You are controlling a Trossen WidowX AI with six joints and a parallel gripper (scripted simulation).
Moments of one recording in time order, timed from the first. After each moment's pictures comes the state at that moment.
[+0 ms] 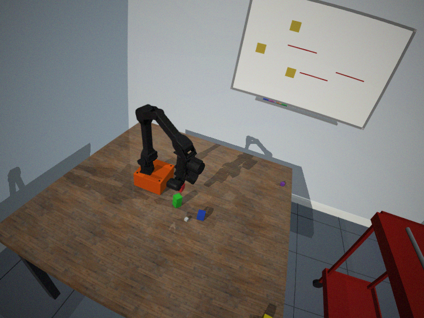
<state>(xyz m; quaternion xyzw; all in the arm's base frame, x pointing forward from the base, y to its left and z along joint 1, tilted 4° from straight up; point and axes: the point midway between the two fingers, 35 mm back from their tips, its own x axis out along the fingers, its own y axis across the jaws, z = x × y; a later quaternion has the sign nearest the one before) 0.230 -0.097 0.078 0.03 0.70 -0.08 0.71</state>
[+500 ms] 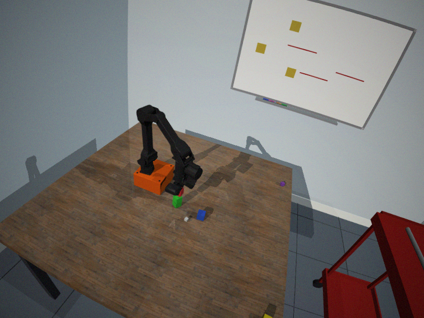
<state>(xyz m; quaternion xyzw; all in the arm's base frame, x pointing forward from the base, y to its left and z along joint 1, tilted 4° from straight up) 0.227 -0.104 0.049 0.03 0.70 -0.08 0.71</state>
